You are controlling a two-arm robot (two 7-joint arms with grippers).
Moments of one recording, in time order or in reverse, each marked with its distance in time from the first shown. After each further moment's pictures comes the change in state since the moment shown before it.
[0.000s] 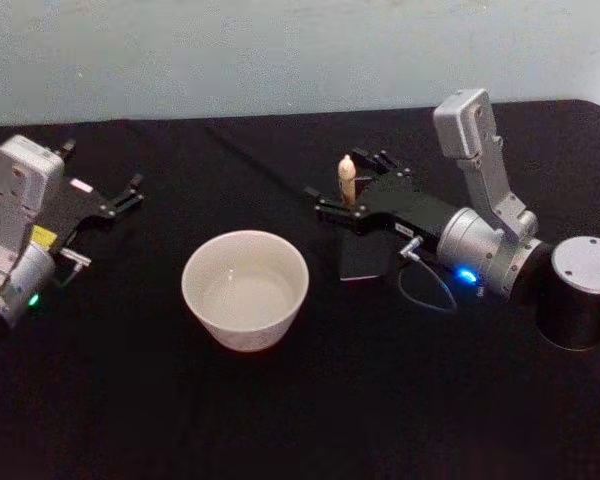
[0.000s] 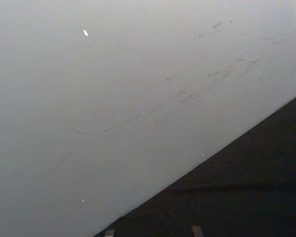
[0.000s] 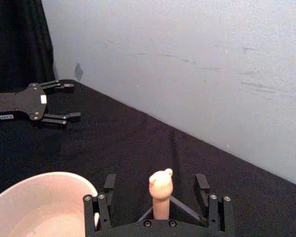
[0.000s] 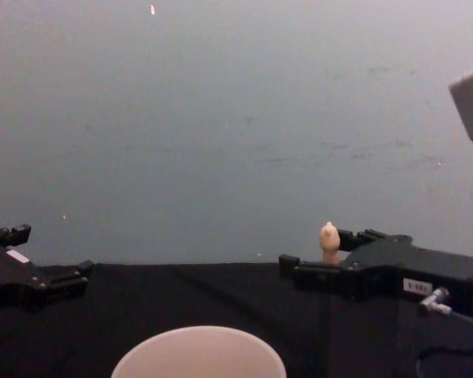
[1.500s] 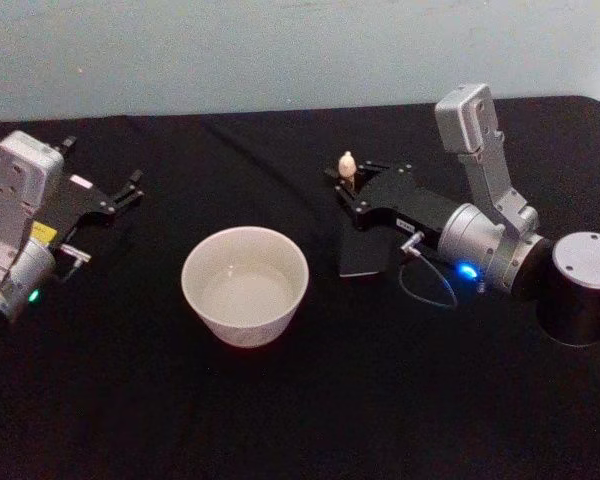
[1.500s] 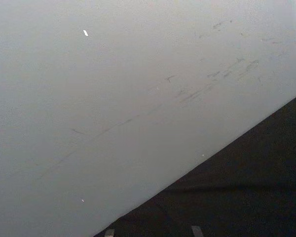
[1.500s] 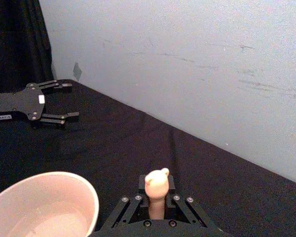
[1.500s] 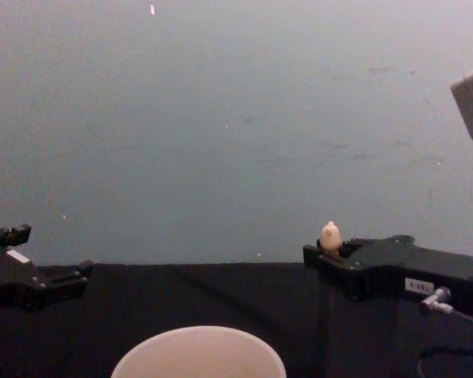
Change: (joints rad) left arm 0.000 0.000 0.000 0.000 0.000 0.000 0.000; right arm -0.004 -0.003 0.008 -0.003 -0.001 0.009 0.000
